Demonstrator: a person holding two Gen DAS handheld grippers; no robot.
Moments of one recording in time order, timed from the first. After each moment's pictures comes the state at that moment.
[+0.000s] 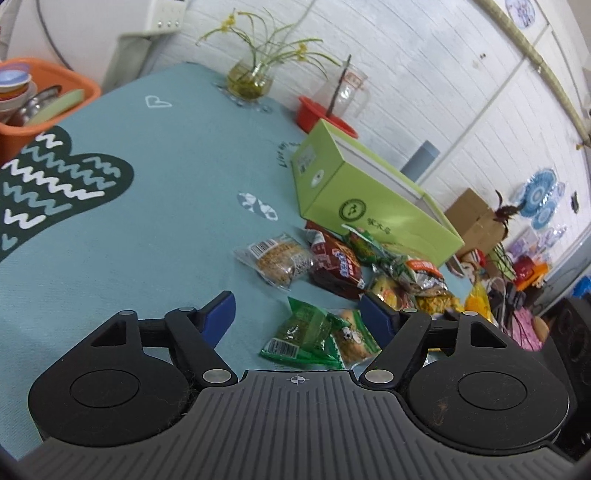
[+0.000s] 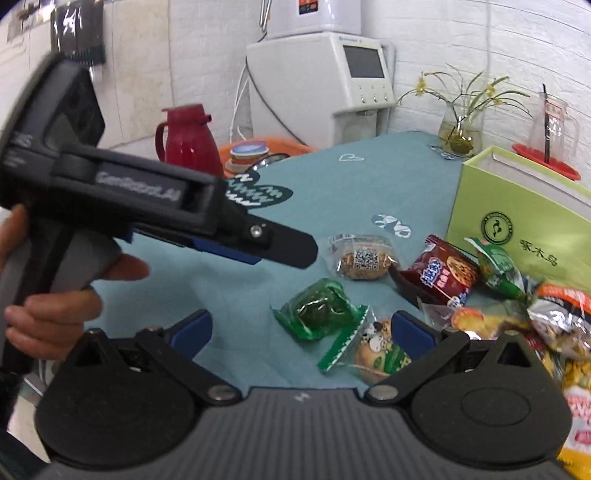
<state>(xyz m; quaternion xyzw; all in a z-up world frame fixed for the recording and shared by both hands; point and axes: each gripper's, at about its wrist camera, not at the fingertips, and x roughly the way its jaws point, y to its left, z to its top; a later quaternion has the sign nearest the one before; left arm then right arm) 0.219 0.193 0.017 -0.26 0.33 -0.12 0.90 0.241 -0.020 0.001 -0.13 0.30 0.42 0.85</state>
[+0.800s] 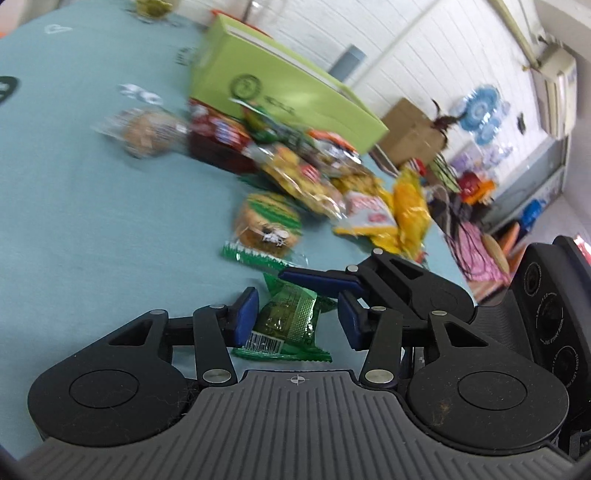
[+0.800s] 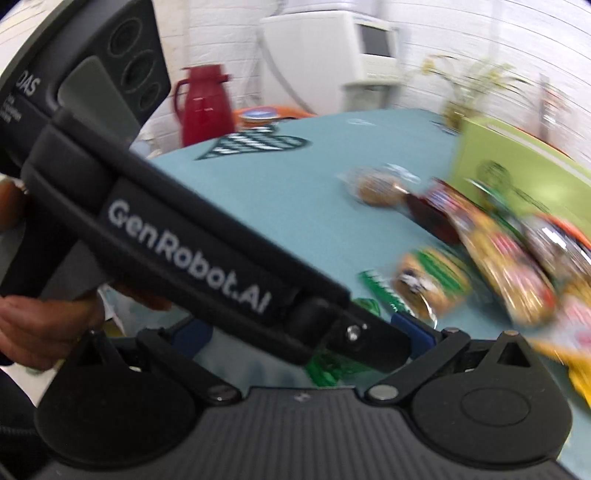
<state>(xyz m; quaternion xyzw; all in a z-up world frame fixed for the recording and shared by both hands) 0.202 0.100 -0.010 -0.22 0.40 -0.26 0.85 0.184 -0.062 -0.023 -0.16 0.31 0.40 0.85</state>
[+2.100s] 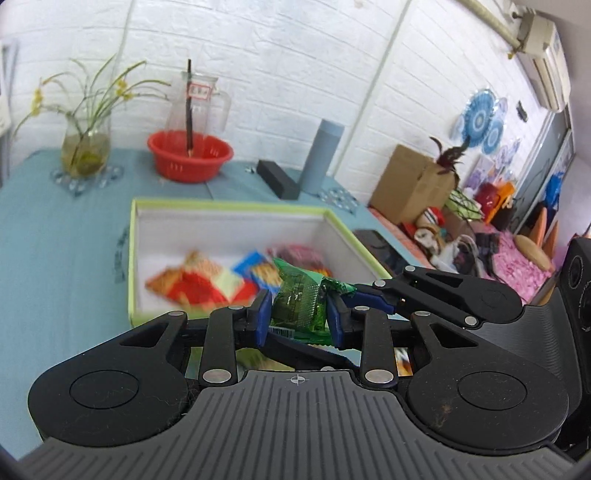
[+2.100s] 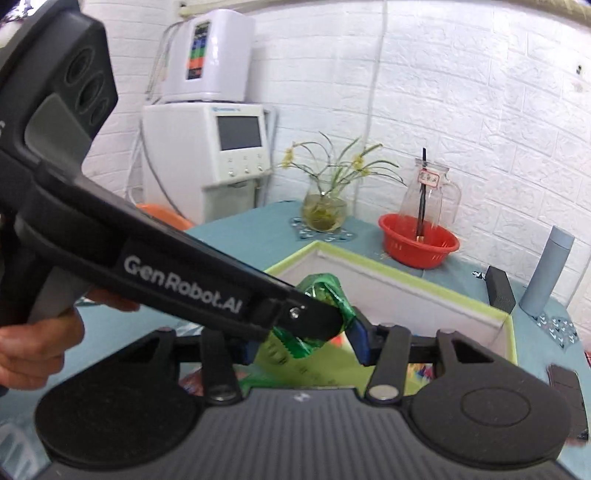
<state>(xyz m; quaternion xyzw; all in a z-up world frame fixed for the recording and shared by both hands) 0.397 0.050 0.112 -0.10 0.32 -0.23 0.91 0.377 -0.104 0.082 -0.13 0.21 0.30 0.92</state>
